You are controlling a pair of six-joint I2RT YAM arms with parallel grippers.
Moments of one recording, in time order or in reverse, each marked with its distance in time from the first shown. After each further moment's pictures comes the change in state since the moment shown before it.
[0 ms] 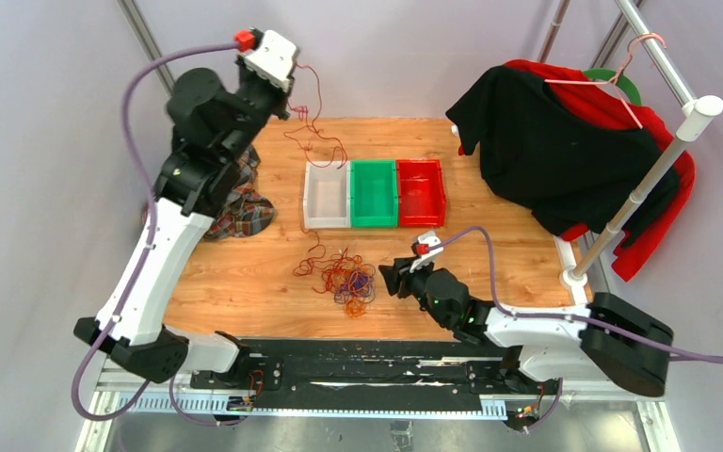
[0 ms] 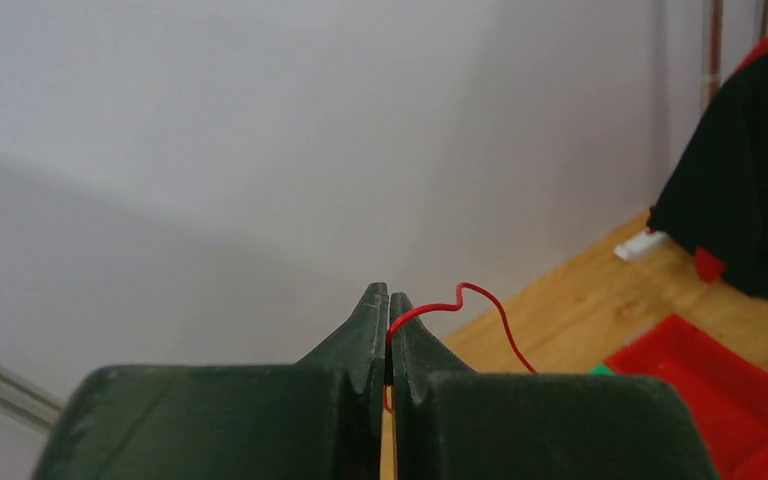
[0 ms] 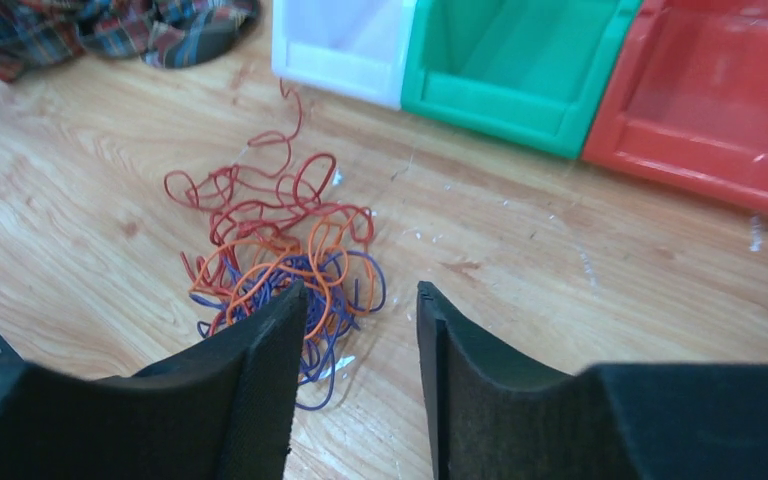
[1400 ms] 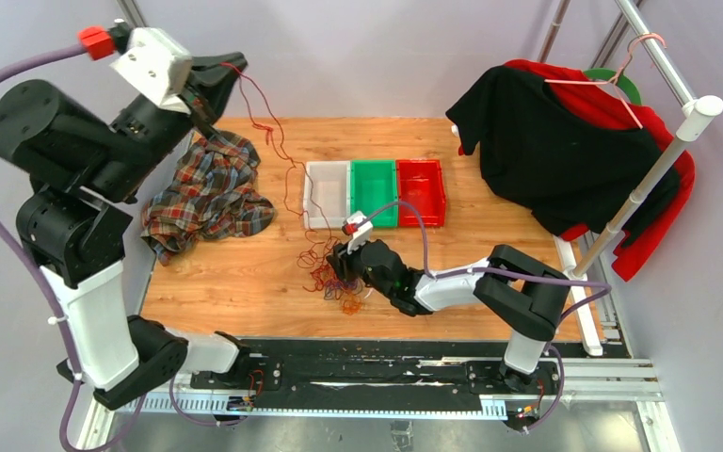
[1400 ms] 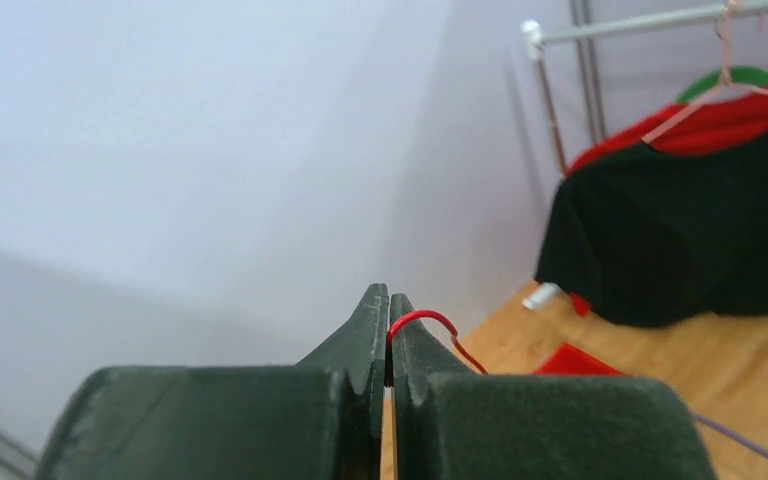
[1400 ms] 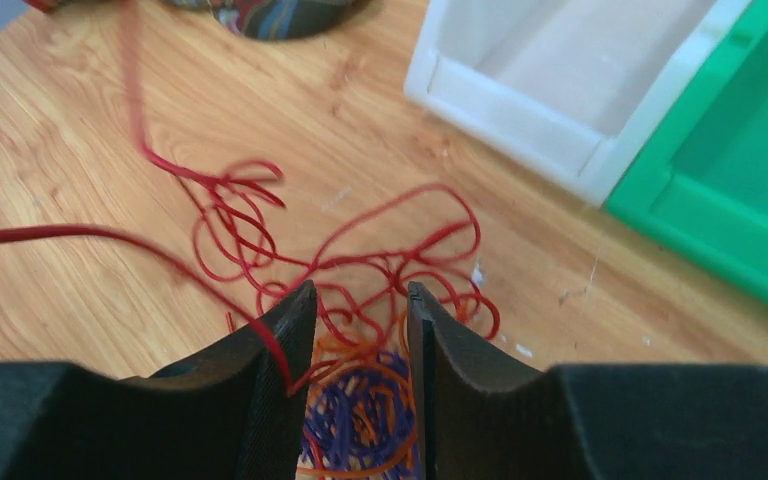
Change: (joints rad) left arm 0.000 0.027 0.626 -0.602 0.240 -0.077; right arm -0.023 0.525 0.458 0.027 -0.207 -0.061
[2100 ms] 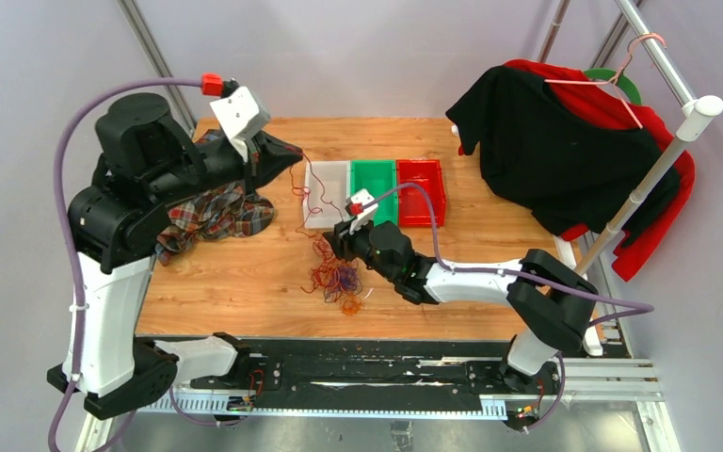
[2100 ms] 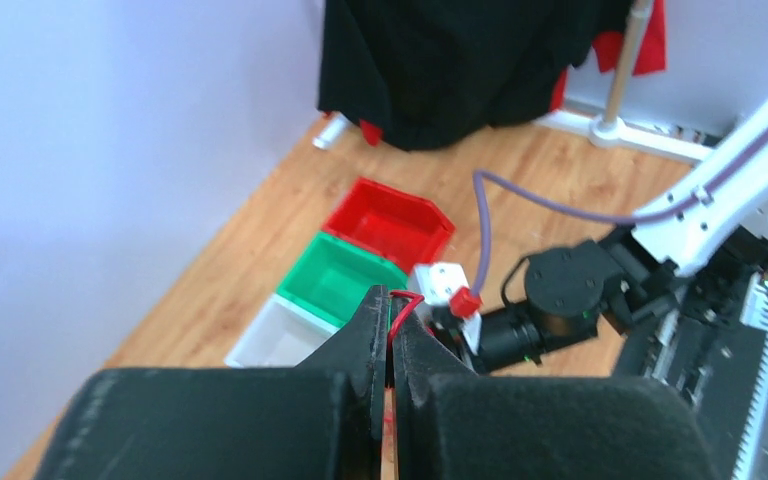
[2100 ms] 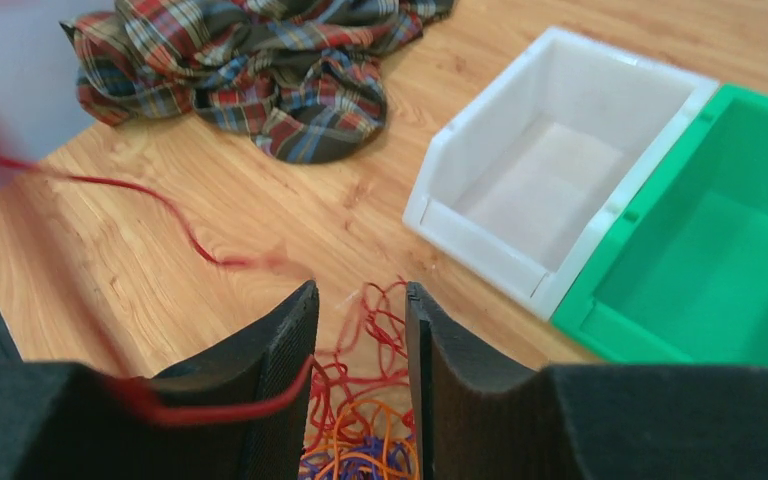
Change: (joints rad) left arm 0.000 -0.134 -0.426 -0.152 0.295 -0.077; right arm -0.030 -0.145 0.078 -0.079 -0.015 -0.070
